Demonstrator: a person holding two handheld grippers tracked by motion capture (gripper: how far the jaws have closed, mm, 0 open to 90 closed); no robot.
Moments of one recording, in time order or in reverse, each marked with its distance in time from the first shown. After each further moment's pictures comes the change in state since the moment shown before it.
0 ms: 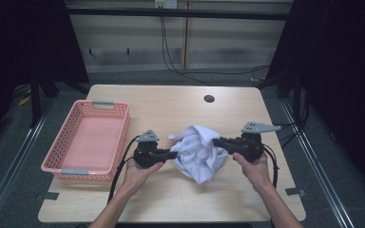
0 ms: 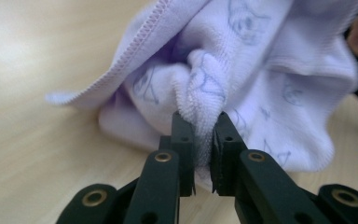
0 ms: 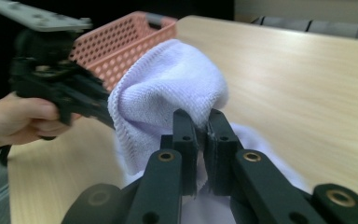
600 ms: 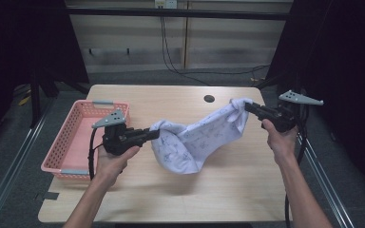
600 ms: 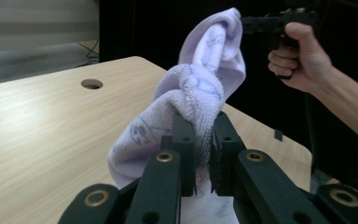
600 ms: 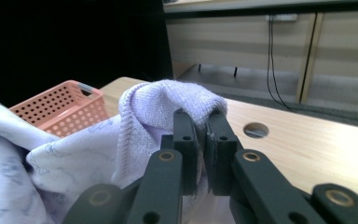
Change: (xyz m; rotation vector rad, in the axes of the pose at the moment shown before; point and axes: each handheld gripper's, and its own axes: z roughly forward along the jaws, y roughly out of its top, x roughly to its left) left arm -0.014 0.049 -0.087 -0.182 -0.007 0.040; right arm -0.060 0.061 -0.054 -0.161 -0.225 0.030
